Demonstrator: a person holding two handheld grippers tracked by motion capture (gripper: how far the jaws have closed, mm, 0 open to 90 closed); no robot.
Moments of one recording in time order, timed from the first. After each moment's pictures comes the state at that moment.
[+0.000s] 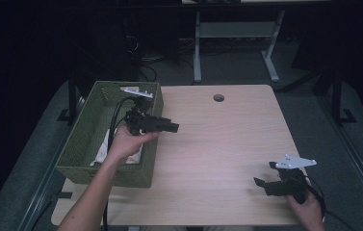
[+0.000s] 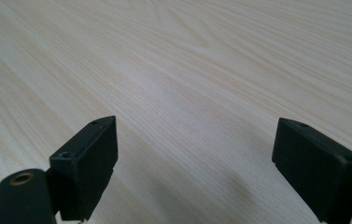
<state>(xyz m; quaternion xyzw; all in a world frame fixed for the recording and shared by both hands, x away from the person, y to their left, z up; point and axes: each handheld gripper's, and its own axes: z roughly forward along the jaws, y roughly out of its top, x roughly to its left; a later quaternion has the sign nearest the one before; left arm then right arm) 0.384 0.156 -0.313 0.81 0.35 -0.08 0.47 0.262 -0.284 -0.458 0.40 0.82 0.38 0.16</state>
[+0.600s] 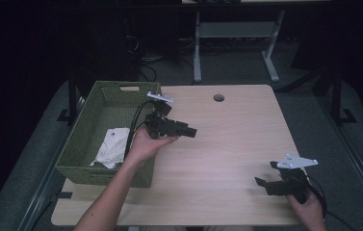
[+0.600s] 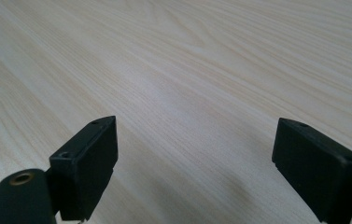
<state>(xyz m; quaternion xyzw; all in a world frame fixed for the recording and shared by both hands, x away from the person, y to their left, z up) 0.385 0.109 -0.331 0.82 0.33 -0.10 0.46 0.262 -0.287 -0.458 0.40 0.82 0.38 0.17</state>
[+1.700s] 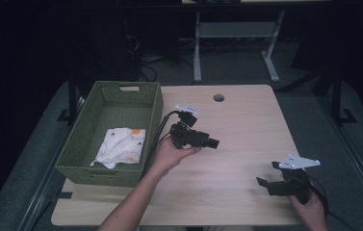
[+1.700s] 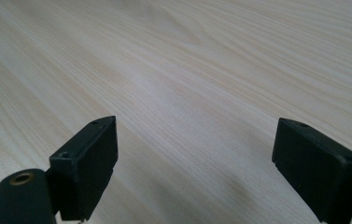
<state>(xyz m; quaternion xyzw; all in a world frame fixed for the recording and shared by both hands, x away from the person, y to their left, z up) 0.374 0.048 -0.363 0.82 0.32 -0.11 0.45 0.261 -0.292 -0.458 0.40 0.82 0.38 0.17</state>
